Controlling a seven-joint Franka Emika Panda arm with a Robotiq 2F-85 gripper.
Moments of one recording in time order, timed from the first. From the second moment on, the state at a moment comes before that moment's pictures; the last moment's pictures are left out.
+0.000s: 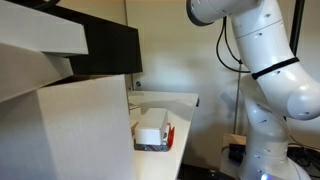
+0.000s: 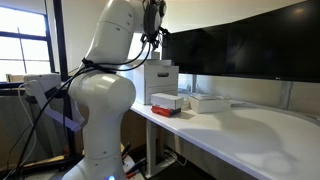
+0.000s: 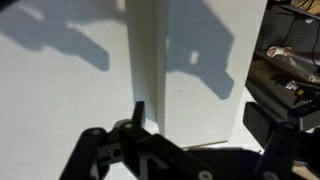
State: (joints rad) arm 0.41 0.36 0.46 -0.96 0.12 1.24 -0.84
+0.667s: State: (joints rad) arm 0.36 0.25 0.45 -1.14 0.13 1.40 -0.90
